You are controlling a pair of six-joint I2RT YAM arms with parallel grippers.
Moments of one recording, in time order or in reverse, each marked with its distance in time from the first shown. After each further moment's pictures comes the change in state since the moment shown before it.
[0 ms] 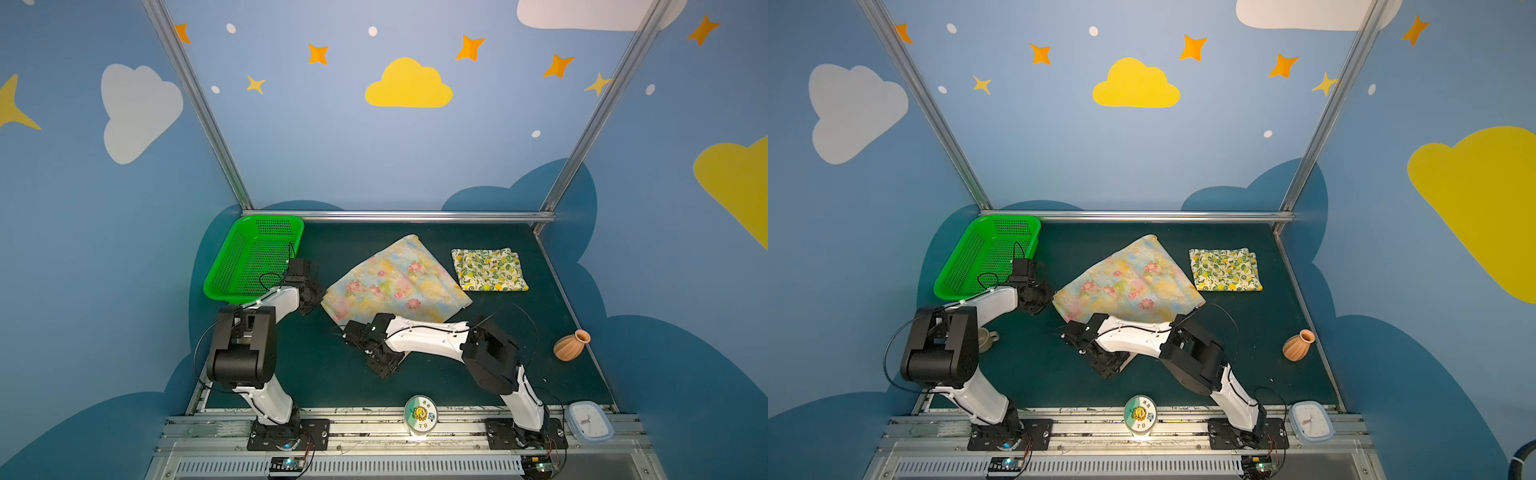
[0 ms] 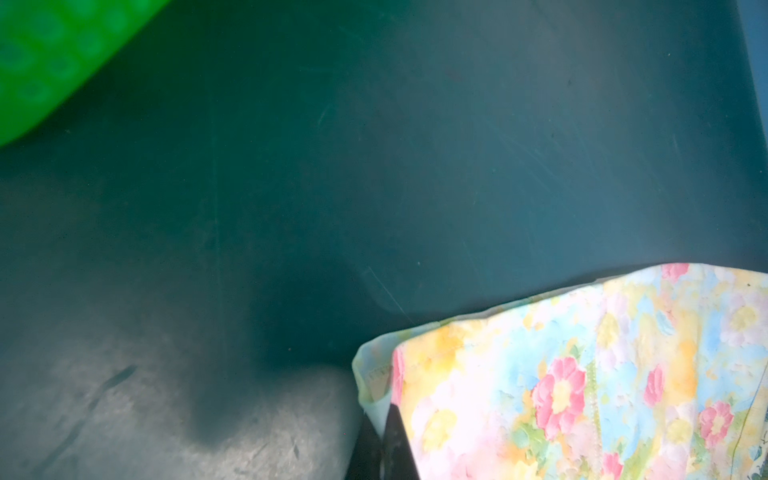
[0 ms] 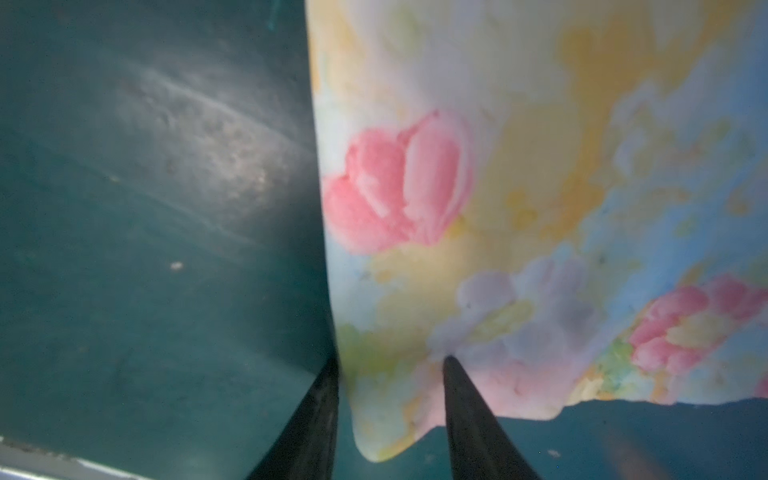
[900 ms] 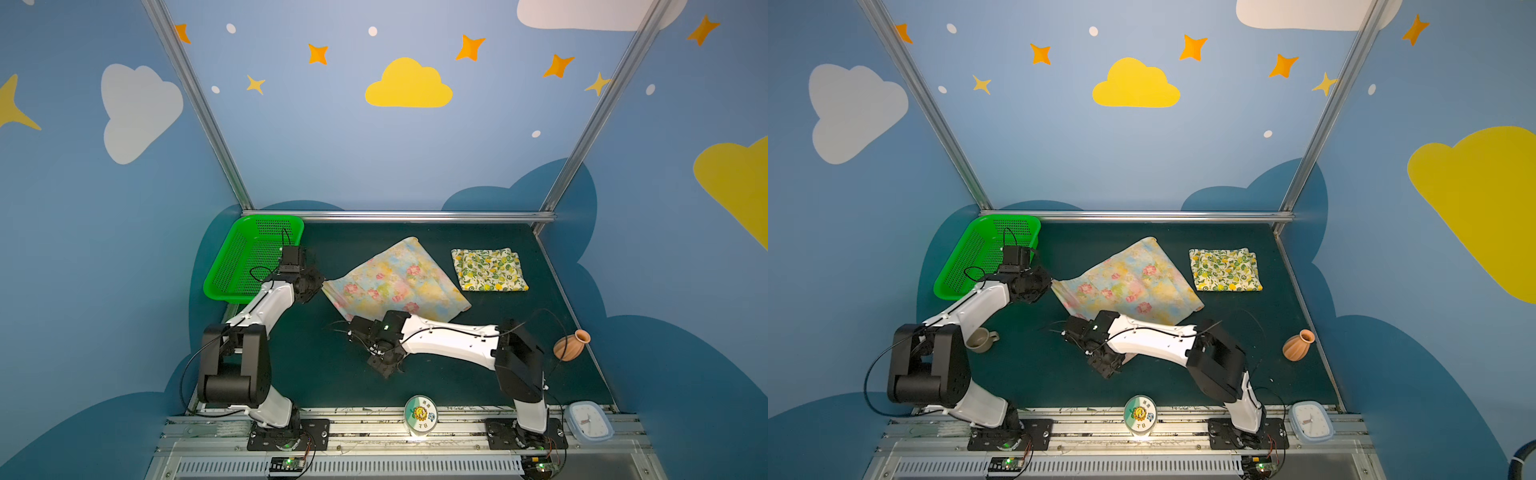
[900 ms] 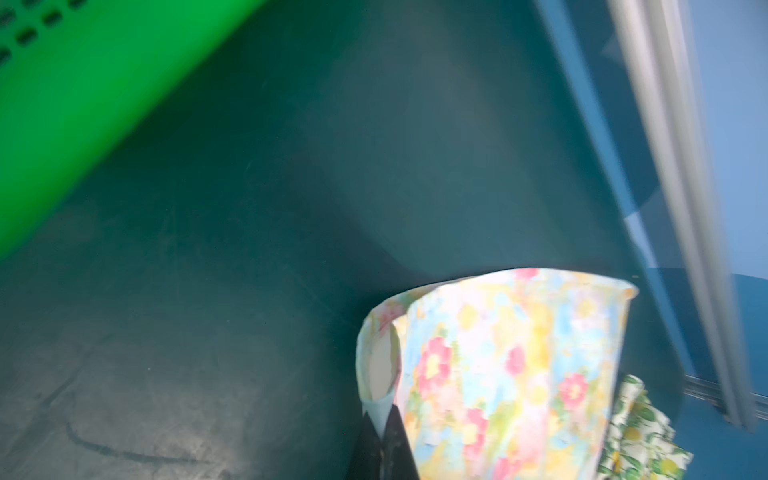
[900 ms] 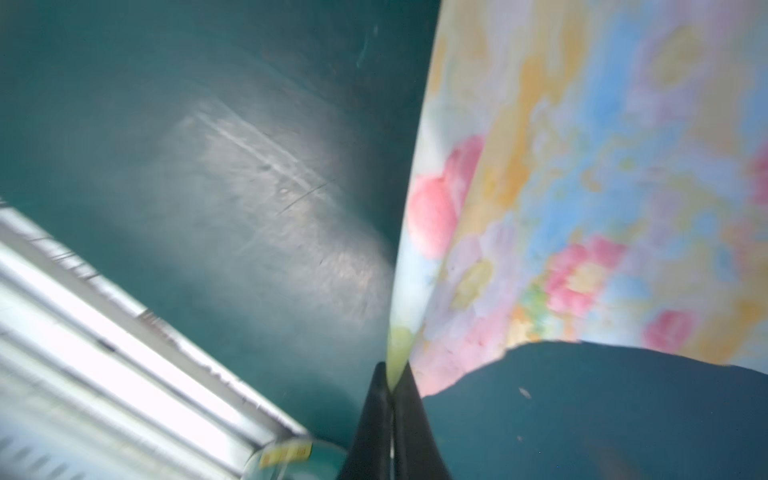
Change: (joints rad) left arm -0.005 -0.146 0.118 -0.130 0.052 -0.046; right arm 0.022 -0.209 -0.049 0.000 -0.021 -0.022
